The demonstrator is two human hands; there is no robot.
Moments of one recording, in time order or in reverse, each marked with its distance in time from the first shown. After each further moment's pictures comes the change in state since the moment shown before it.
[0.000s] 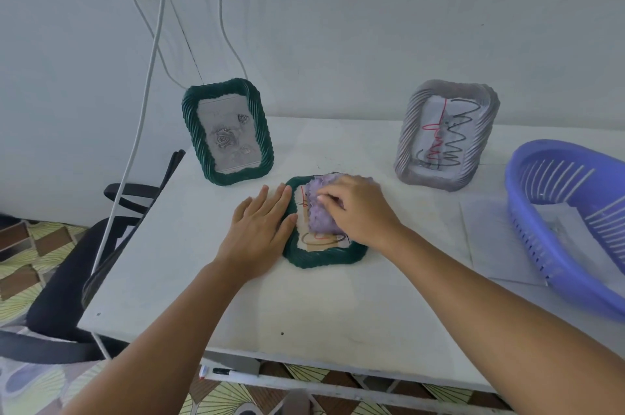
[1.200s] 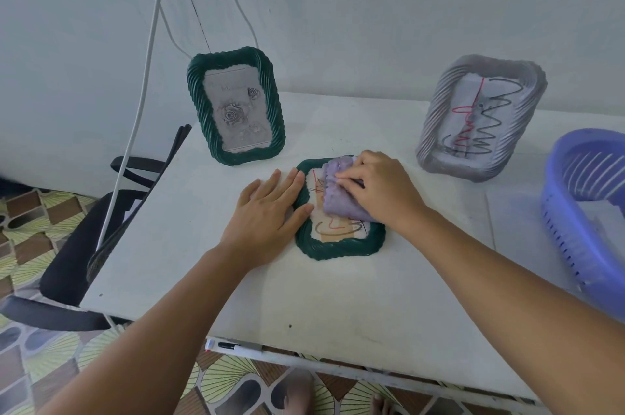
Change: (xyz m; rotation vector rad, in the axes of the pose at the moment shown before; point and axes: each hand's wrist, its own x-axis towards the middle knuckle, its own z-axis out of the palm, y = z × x) left_hand 0.002 -0.005 0.002 0.056 -0.024 0.026; right_hand 0.015 0.025 0.006 -0.043 0.007 -0.048
